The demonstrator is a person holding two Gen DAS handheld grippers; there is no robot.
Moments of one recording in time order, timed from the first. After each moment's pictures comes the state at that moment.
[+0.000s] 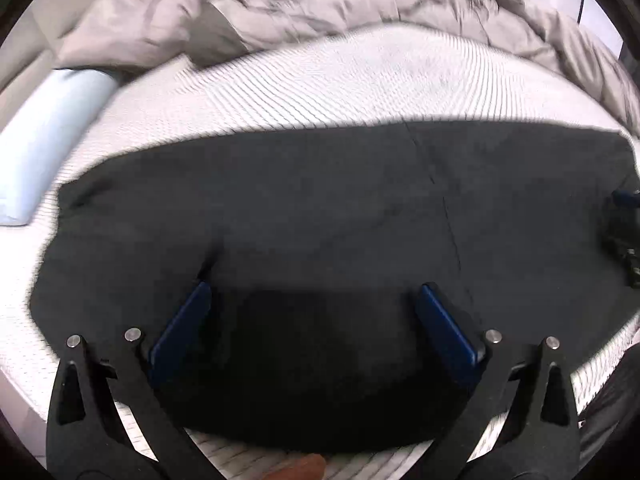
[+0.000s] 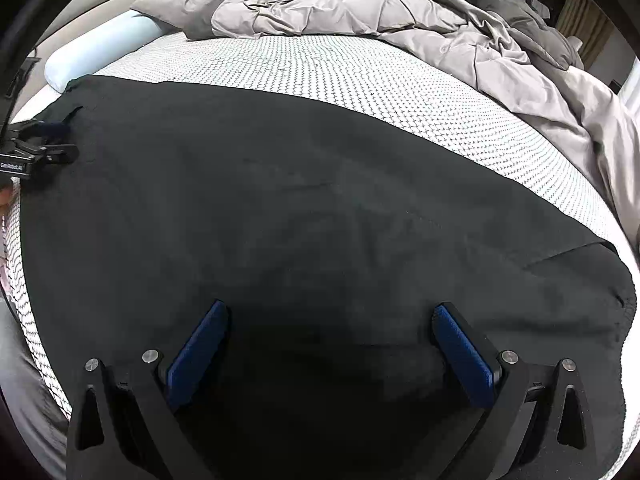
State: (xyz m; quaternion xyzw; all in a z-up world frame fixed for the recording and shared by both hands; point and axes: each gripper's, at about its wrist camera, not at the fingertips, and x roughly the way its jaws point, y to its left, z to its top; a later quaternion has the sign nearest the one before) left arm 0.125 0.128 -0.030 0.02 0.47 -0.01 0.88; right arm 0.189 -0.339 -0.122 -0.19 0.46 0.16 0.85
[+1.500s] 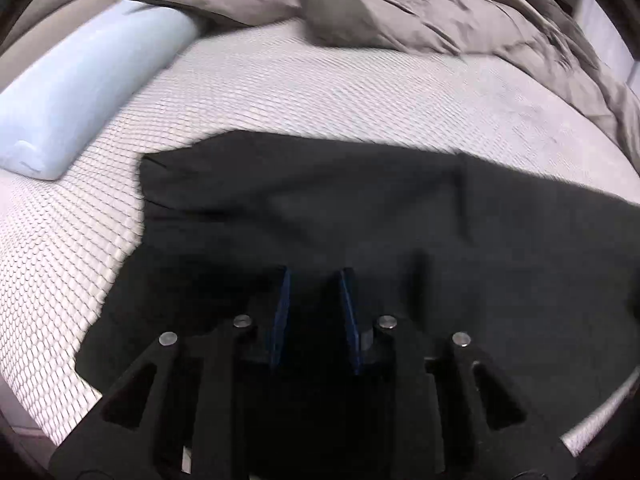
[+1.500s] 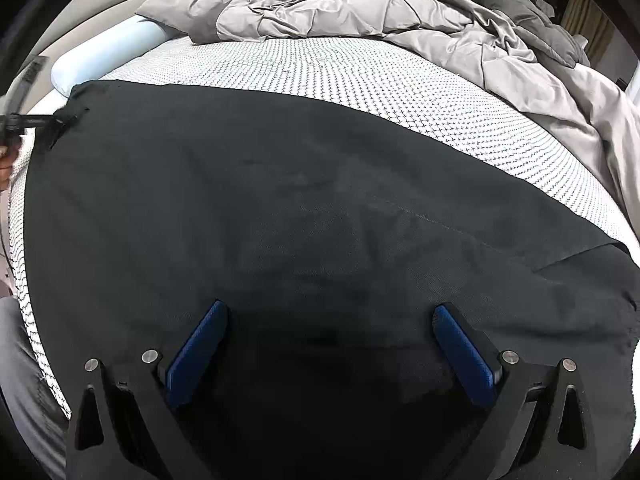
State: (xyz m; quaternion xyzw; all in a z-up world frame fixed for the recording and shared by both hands) left arm 0.153 0.288 -0.060 -0.06 0.49 0.08 0.87; right arm 0.192 -0.343 -0.124 -0.18 0.46 0.17 0.86
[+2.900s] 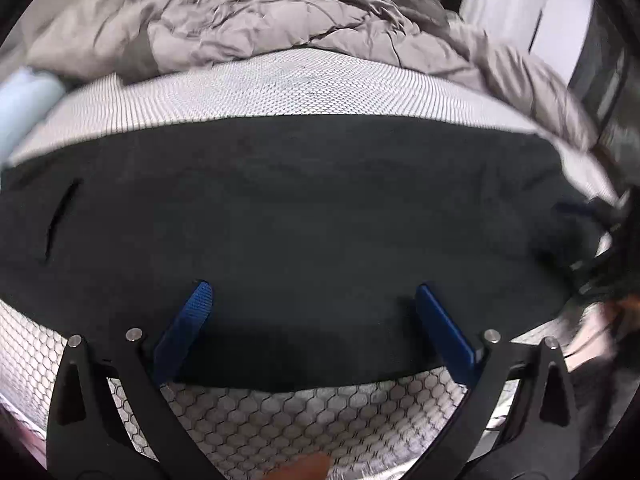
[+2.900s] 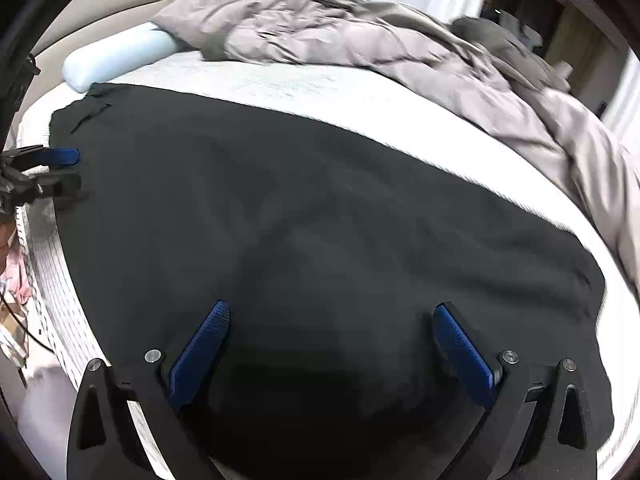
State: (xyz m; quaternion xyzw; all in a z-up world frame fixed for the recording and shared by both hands) left arm 0.099 -0.020 -0.067 -0.01 0.43 -0.08 0.90; right arm 0.129 -0.385 -0.106 -0.20 0.41 0.13 0.88
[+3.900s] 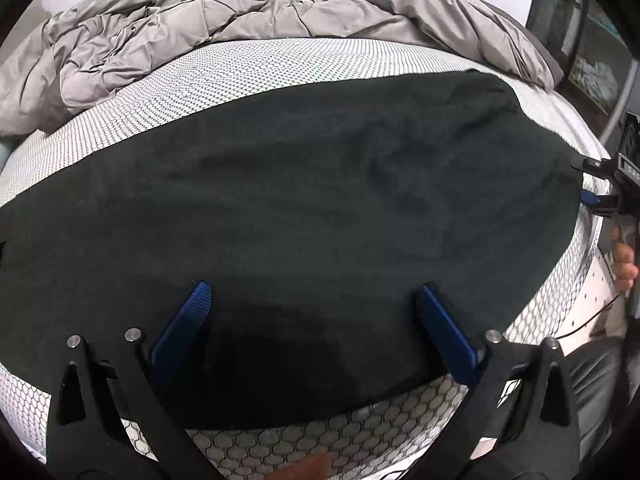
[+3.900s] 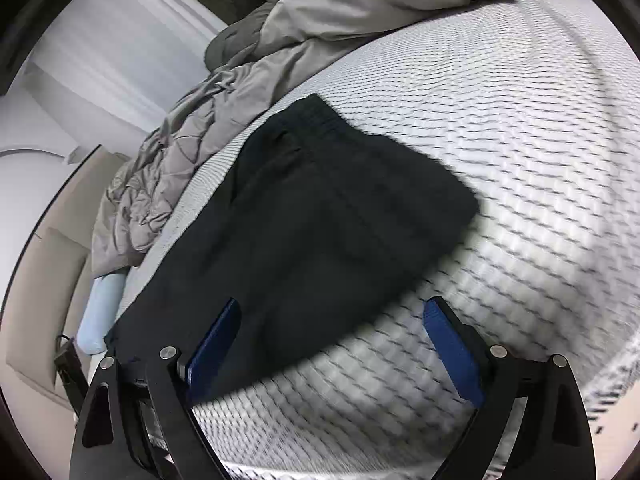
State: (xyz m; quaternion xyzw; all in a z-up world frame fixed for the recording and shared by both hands) left arm 0.109 -0.136 -0.075 0.04 0.45 -0.15 0.88; right arm 0.101 -0.618 -0.105 0.28 0.38 0.05 0.88
